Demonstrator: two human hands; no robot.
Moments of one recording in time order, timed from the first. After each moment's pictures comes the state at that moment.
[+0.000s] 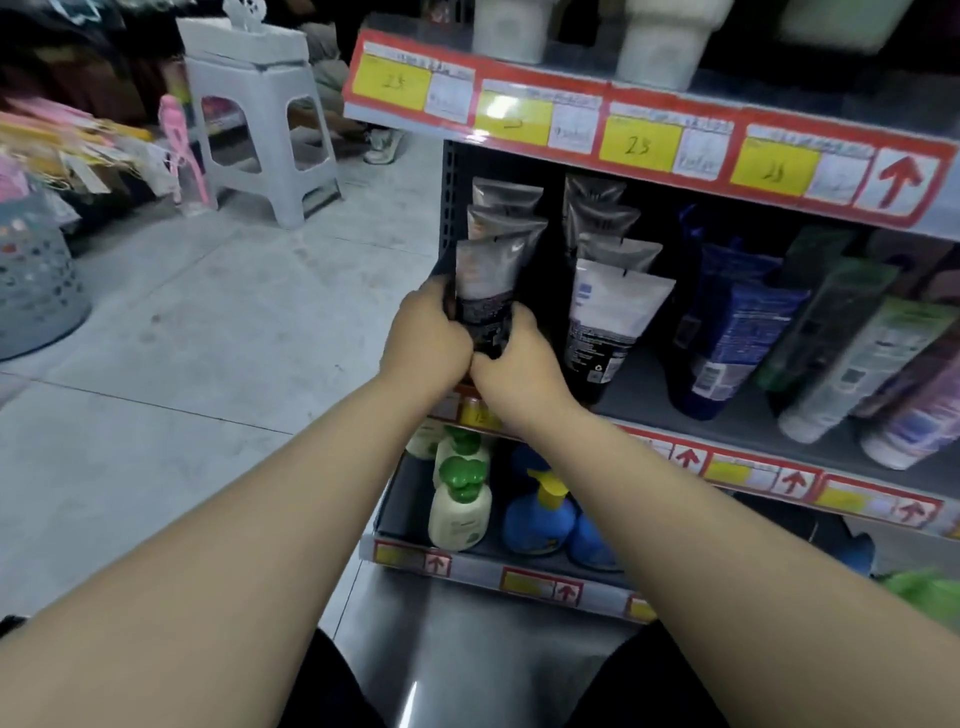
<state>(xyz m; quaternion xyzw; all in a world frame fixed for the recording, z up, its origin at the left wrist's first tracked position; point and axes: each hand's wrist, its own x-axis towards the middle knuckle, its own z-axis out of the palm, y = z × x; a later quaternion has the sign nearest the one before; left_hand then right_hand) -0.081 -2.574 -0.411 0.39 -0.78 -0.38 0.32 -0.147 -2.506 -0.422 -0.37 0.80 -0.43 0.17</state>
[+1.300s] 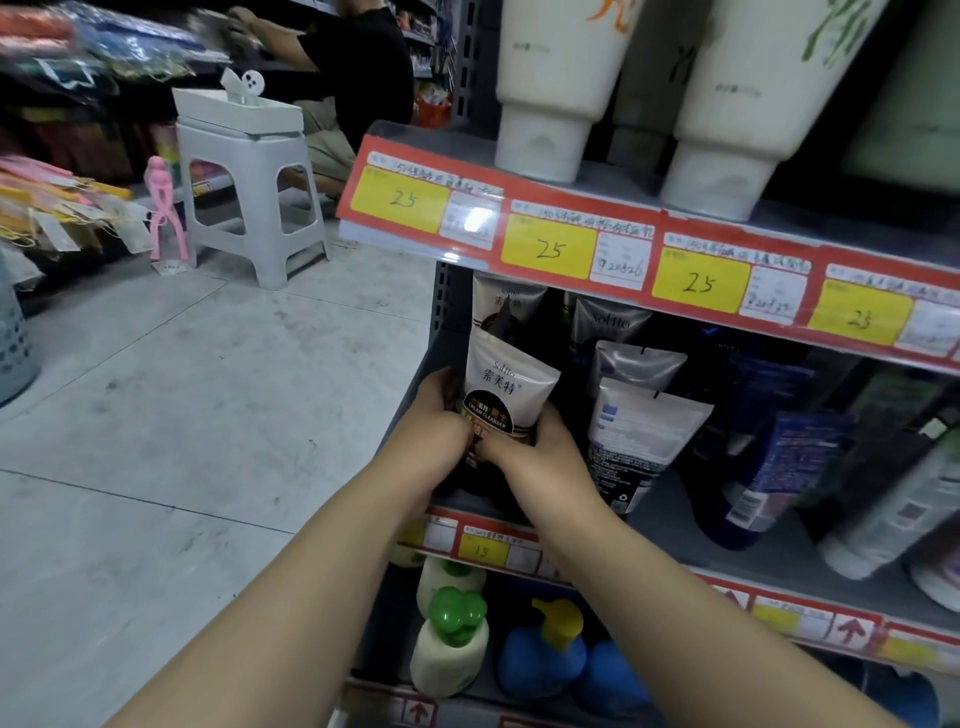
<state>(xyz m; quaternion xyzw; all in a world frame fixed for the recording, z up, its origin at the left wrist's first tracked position) -0.105 -2.612 -0.420 0.36 -0.63 -0.64 0.24 -0.176 -2.524 -0.419 -0.31 0.71 -0.57 0.29</state>
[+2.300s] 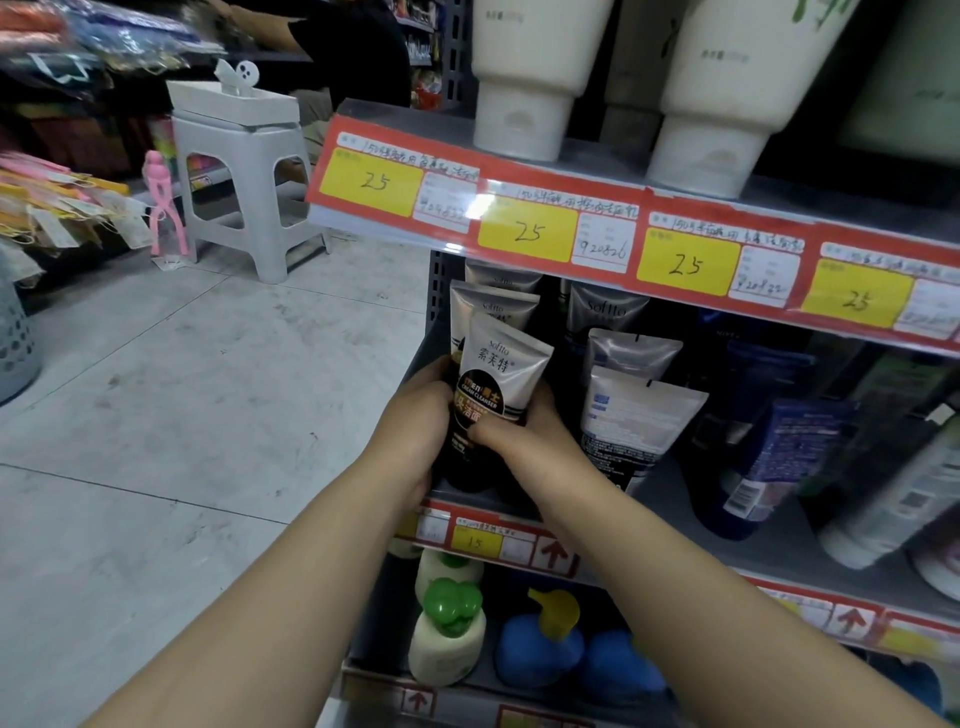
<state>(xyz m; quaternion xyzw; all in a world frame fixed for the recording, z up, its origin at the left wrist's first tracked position) -0.109 -2.609 -0.413 0.35 -0.54 -0.72 0.27 -0.187 -2.528 -0.414 -0.34 0.70 -0.54 0.32</state>
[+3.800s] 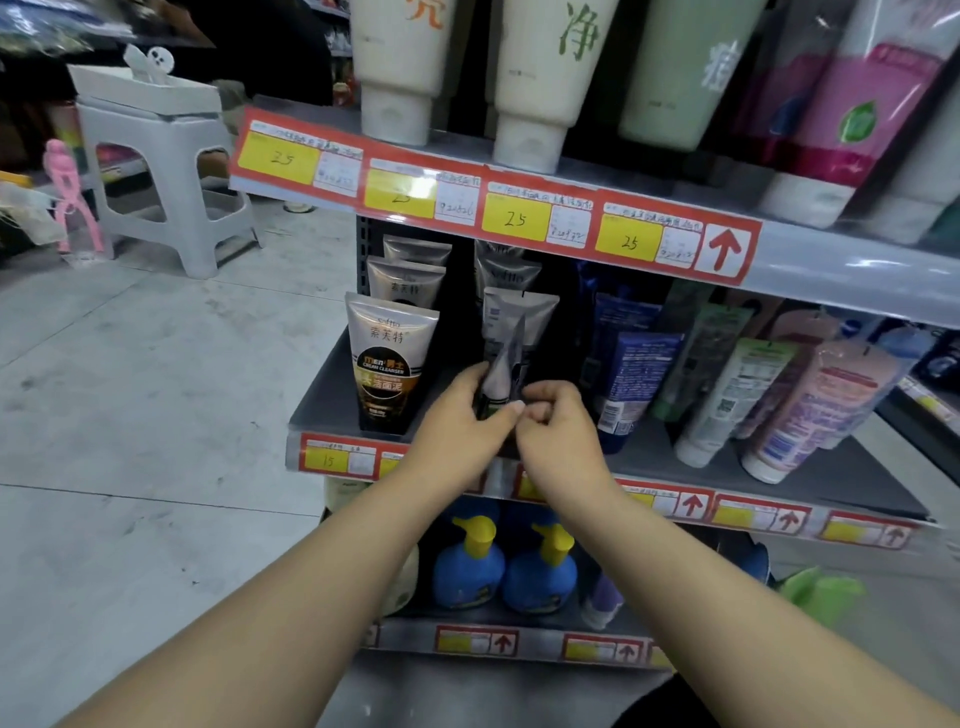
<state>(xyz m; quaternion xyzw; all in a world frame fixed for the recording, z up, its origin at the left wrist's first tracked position) -0.130 -2.507 -0.420 0.26 -0.78 -0.51 0.26 -0.198 -2.425 -0.412 -0.26 0.79 -0.54 0.15</state>
